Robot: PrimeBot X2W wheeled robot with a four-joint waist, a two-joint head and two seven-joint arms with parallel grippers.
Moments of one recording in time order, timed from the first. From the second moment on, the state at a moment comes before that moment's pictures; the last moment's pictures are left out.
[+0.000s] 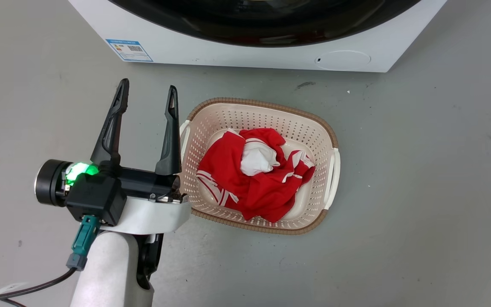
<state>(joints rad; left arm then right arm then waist) -0.30 0.05 -0.11 -0.12 -0.03 -0.02 -0.26 -1.54 -0.28 0.20 1.15 1.42 0.13 0.47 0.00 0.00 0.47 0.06</state>
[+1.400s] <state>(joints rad) -0.12 0.05 -0.05 -0.01 -0.05 -0.03 -0.26 -0.93 -0.12 0.32 0.66 1.53 0.13 0.96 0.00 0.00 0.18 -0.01</state>
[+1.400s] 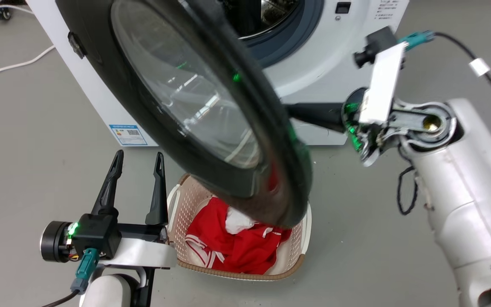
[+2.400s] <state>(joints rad) -0.06 0.05 -0.04 0.04 -0.07 -0.02 -0.26 -0.63 -0.05 0.22 0.56 1.46 0.13 0.31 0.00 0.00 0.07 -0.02</state>
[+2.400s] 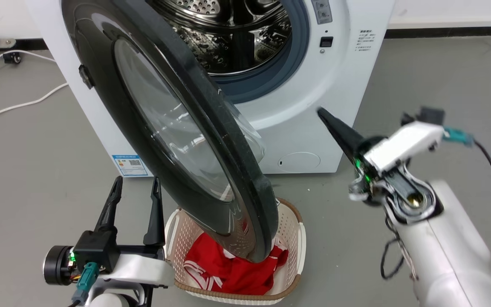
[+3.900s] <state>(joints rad) 0.00 0.05 0.01 0.02 -0.06 -0.03 -0.26 0.10 -0.05 -0.03 -0.12 0.03 0.13 -0.18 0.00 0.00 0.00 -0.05</state>
